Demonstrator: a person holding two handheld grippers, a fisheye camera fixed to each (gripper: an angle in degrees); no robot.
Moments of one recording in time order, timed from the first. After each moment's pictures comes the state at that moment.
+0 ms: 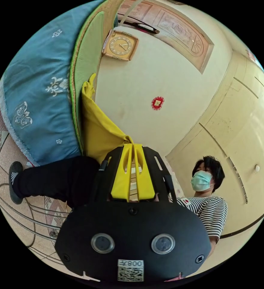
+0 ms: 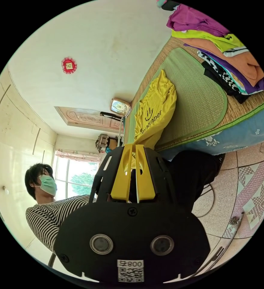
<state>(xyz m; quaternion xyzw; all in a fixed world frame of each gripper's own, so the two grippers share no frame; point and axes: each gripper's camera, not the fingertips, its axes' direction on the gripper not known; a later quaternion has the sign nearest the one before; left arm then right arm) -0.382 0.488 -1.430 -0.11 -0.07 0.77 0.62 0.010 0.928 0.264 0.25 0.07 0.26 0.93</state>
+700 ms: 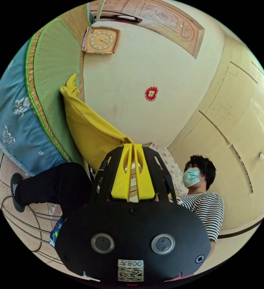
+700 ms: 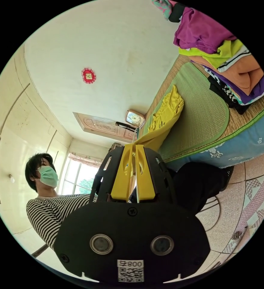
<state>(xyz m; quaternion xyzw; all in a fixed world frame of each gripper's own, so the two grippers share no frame) -0.455 0.593 -1.323 -0.12 -0.09 0.80 0.58 -0.015 0.948 0.243 0.32 0.03 0.21 0.93</state>
